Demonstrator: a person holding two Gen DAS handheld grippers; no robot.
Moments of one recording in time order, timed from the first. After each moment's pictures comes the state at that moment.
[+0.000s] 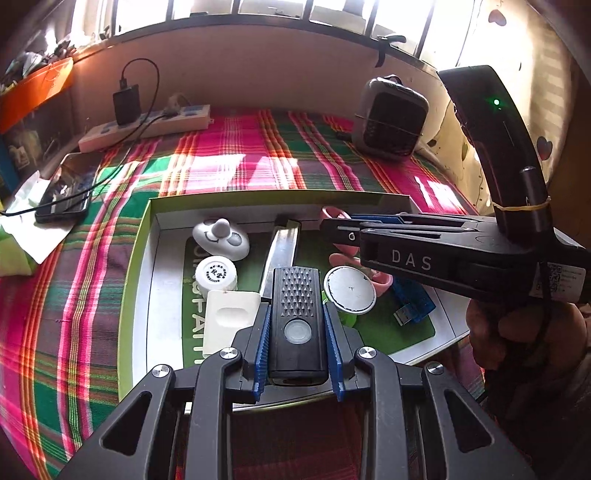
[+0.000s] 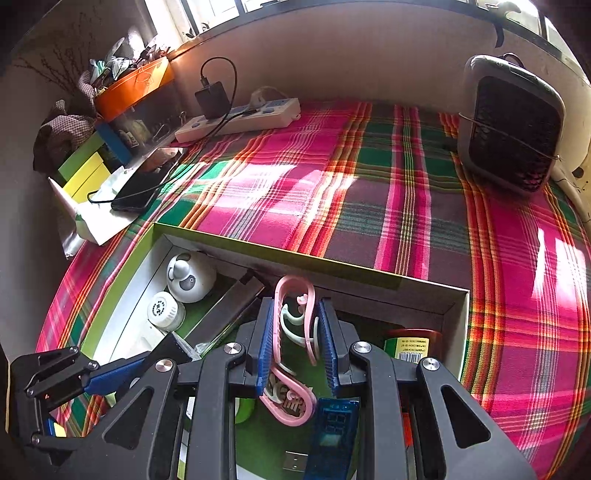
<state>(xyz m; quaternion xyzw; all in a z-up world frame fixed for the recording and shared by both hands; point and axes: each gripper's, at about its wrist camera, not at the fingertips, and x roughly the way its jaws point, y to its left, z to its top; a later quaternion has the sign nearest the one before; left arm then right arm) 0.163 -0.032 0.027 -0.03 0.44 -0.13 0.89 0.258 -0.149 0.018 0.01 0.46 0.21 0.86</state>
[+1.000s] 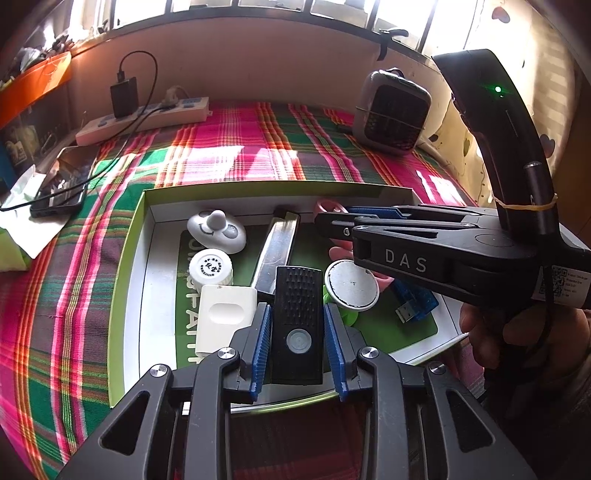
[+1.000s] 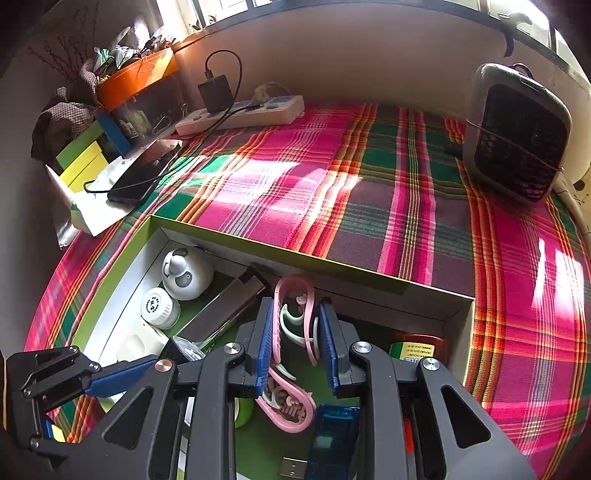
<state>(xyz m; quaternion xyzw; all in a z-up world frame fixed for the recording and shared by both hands) 0.167 -0.033 0.021 -0.03 0.45 -0.13 0.88 0.259 -0.142 0.016 -0.02 0.46 0.21 0.86</state>
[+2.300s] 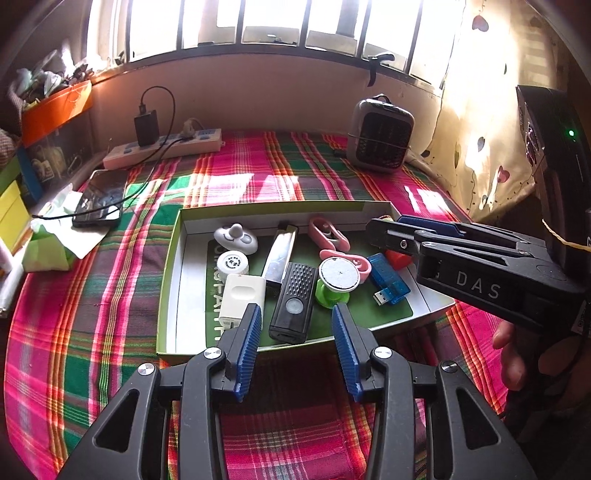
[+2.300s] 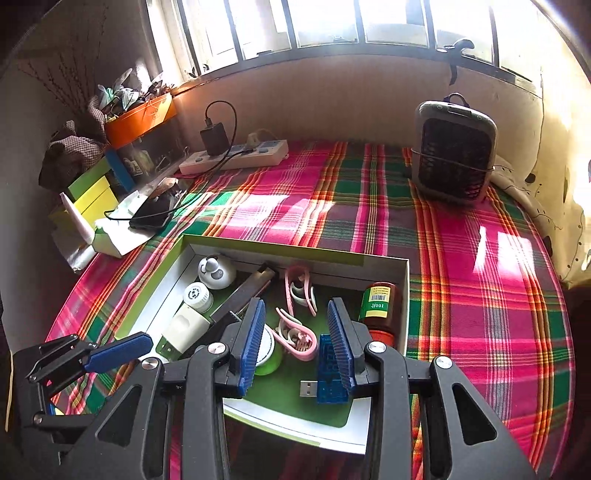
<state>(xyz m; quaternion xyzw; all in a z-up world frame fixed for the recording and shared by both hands) 0.116 -0.026 0.057 -0.02 0.40 -0.11 0.91 0.183 -0.166 0.063 0.02 0.39 0.17 0.90</state>
